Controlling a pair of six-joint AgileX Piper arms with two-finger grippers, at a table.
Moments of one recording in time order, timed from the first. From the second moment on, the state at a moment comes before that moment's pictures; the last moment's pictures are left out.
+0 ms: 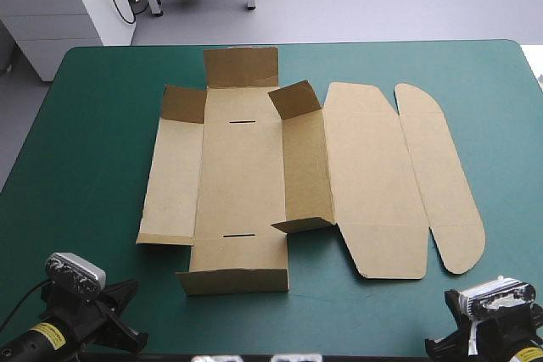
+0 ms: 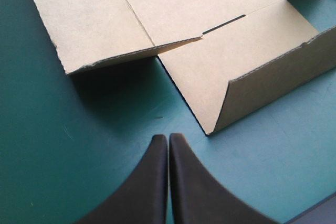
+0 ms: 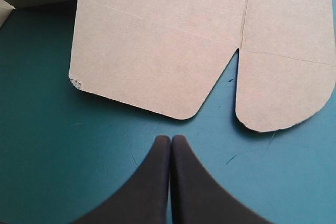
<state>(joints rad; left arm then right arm) -0.27 0.29 -0.50 -0.24 0.99 0.24 0.05 0.12 -0.46 0.20 1.06 -0.21</state>
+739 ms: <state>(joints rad) -0.27 0.44 -0.68 -0.21 1.01 0.14 0.05 0.12 -0.46 0.20 1.06 -0.21</state>
